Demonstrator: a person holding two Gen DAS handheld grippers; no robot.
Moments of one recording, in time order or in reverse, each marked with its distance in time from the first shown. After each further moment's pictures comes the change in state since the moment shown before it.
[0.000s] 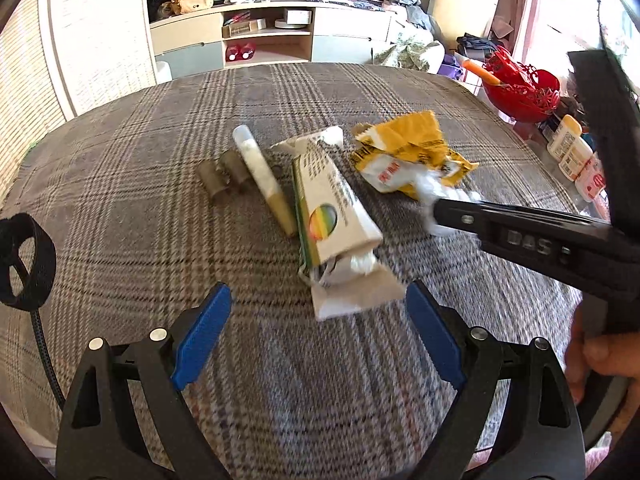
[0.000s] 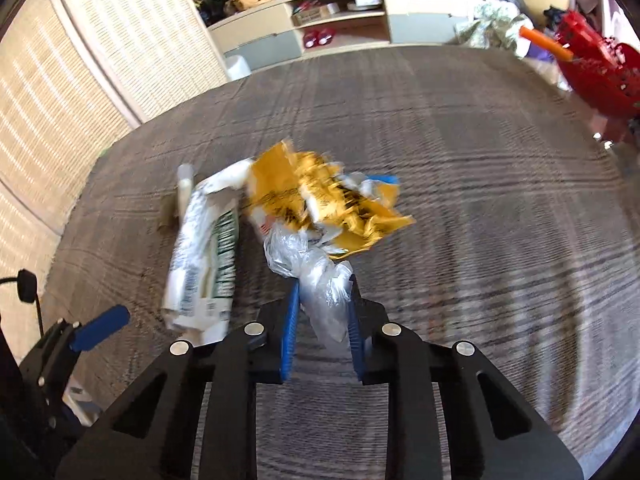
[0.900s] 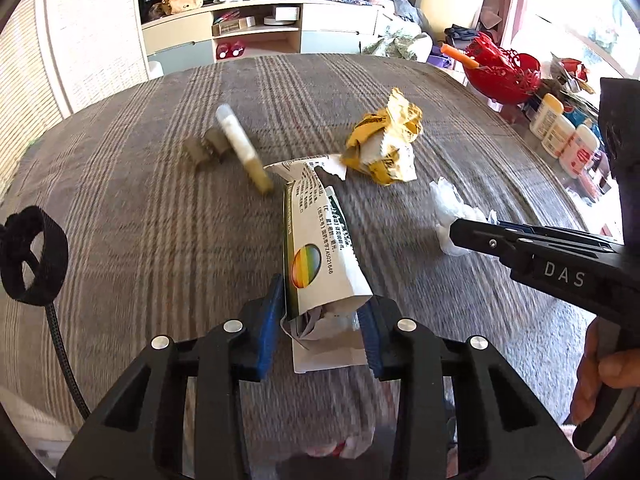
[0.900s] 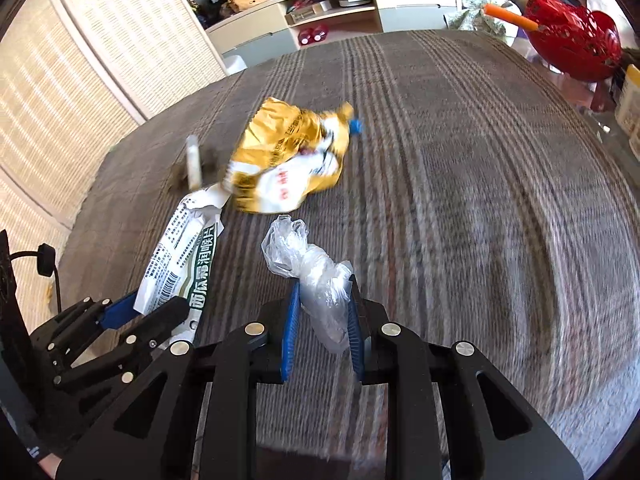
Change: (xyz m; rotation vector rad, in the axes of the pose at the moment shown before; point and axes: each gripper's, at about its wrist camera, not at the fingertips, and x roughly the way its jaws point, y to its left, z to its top) left arm -0.026 -0.017 -0.039 0.027 0.016 -0.016; right arm -0.040 -0.017 -0.065 0.037 0.020 0.058
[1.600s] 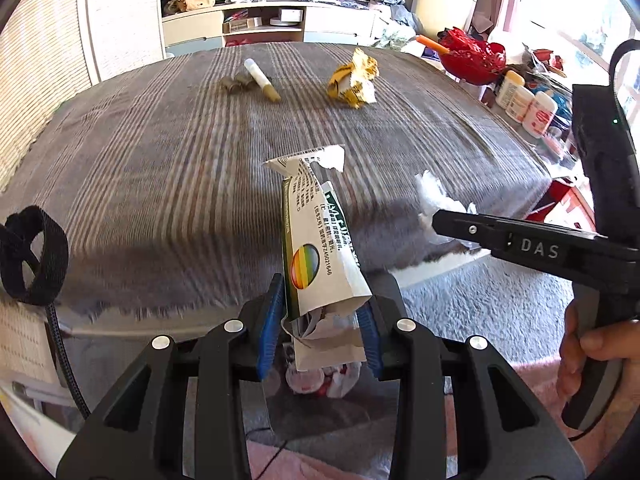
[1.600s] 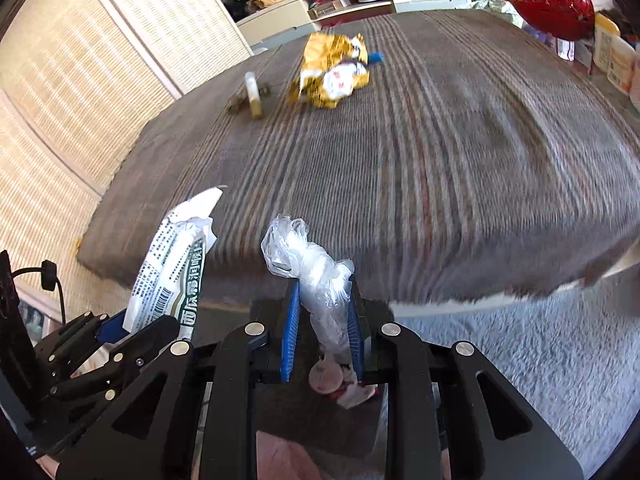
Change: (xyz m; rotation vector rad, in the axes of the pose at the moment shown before) left arm -0.082 -0.018 -0.128 -0.026 -0.026 -0.010; right arm -0.034 0.013 -0.109 -0.017 0.002 0.088
